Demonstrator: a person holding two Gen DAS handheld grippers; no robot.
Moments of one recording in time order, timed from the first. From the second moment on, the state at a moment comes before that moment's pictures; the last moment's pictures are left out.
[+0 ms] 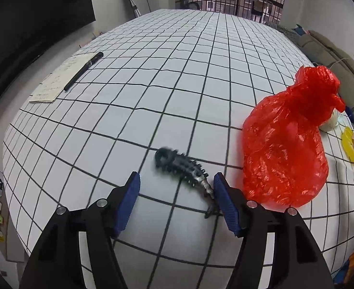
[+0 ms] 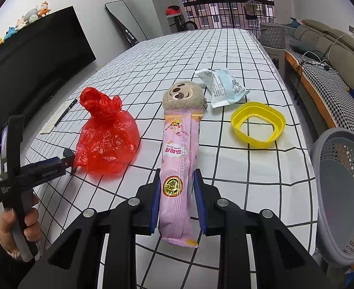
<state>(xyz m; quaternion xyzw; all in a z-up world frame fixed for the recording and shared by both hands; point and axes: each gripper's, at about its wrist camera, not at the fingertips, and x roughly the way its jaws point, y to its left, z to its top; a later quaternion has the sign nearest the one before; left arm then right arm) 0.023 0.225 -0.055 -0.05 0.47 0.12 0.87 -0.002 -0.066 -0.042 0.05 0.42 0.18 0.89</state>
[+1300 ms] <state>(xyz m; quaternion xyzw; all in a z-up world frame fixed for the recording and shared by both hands) 0.010 0.155 0.022 -0.02 0.38 0.04 0.92 -0.022 -0.099 -0.022 0.07 0.39 0.17 0.90</state>
